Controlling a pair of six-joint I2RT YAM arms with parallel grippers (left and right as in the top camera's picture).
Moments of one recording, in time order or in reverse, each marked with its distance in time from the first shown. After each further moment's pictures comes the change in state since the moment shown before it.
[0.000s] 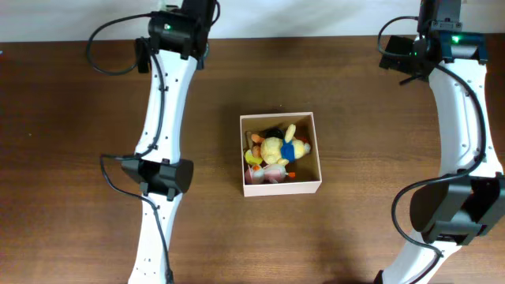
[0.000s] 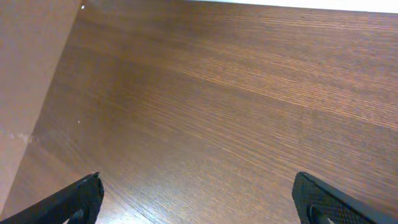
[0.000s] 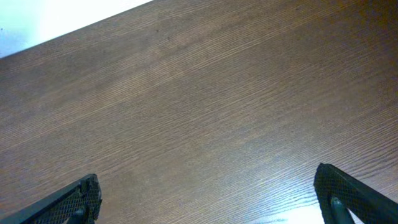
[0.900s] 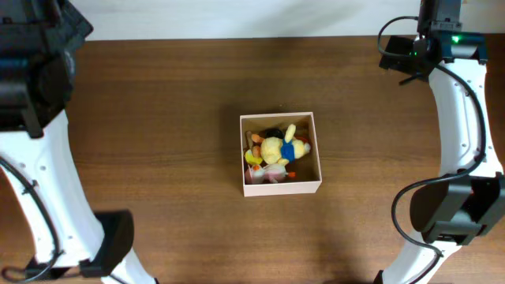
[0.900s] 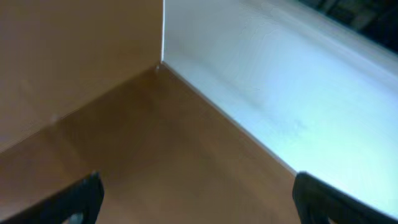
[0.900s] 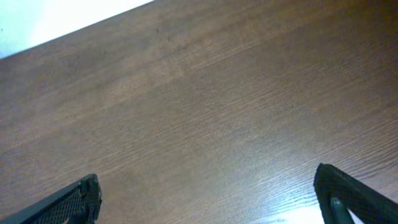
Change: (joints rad) left arm 0.275 -0.704 -0.304 0.179 0.119 -0.180; right arm 0.000 0.000 0.000 -0.001 0.000 0.000
